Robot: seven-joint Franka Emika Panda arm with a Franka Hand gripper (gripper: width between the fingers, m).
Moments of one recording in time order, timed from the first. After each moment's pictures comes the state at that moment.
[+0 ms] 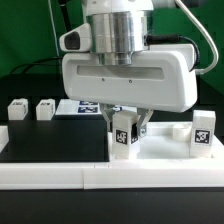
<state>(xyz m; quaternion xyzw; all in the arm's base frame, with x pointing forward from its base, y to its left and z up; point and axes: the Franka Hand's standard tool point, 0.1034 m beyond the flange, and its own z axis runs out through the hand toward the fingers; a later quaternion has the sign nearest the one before) 0.625 0.005 0.062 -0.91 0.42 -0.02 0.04</state>
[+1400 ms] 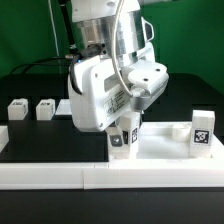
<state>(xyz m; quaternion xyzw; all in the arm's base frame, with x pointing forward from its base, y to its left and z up) 0.627 0.006 0.061 -0.53 0.85 0.06 0.07</state>
